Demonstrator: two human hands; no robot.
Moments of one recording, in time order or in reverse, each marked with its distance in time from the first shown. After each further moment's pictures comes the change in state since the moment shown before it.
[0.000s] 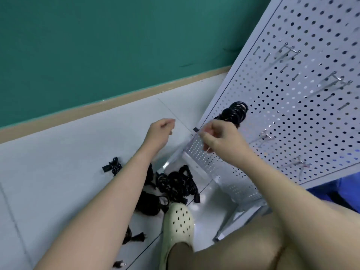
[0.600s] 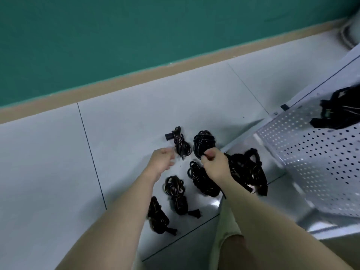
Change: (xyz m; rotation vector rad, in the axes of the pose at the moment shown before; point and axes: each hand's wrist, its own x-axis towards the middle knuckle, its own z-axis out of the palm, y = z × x) left_hand -0.081 -0.194 -0.138 -0.027 0.258 -0.585; right_hand 0.026 0.089 0.303 0.138 -0.199 0.315
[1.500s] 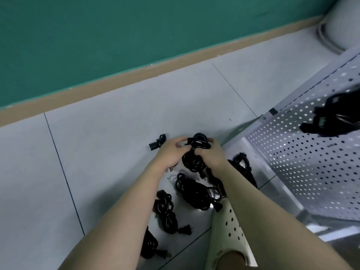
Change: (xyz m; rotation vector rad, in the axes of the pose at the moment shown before) left_hand 0.047 0.062 0.053 0.375 -0.211 0.301; right_hand 0.052 -0.029 -0.031 0.359 -0.043 0.171
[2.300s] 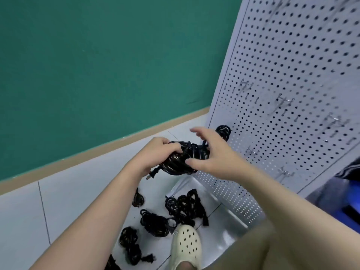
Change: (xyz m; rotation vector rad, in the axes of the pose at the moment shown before) left_hand -0.204 0.251 0.023 -0.036 0.032 0.314; right_hand -0.278 -0.140 -0.217 -0.573 0.053 -0.757
